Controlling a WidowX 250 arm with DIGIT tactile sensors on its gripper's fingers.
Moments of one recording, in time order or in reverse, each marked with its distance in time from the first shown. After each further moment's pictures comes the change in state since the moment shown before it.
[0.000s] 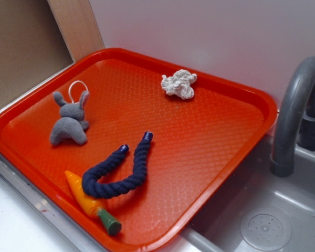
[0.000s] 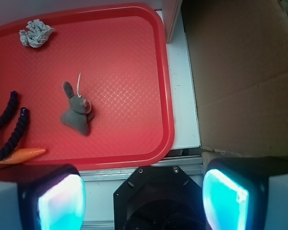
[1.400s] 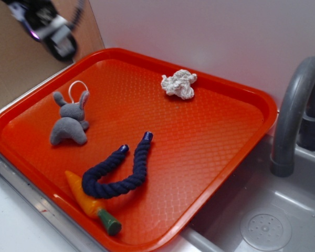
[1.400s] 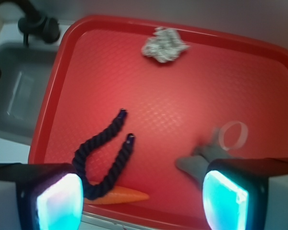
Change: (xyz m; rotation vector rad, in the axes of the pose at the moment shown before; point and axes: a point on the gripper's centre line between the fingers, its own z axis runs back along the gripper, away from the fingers) arm 0.030 -0.213 -0.064 -0.051 -0.011 -0.341
